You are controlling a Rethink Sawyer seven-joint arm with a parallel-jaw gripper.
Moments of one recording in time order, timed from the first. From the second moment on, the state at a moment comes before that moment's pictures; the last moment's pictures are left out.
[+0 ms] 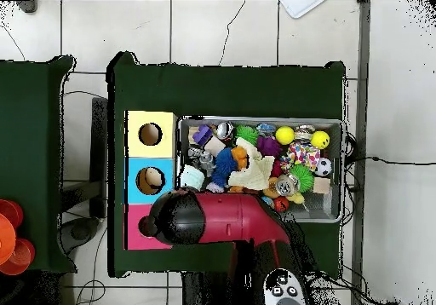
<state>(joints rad) -0.25 -0.94 0.14 1.96 -0.15 0.59 1.70</state>
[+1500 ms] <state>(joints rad) -0.52 -0.82 0.26 1.87 -0.51 0.40 1.70</state>
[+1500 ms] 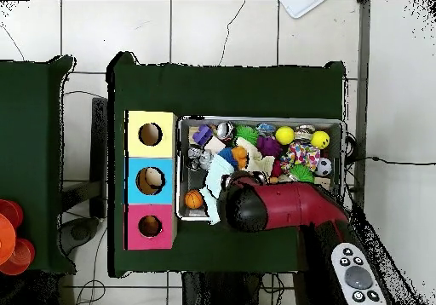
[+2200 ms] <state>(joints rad) -0.72 -0.82 0.39 1.83 -0.57 0.44 1.69</state>
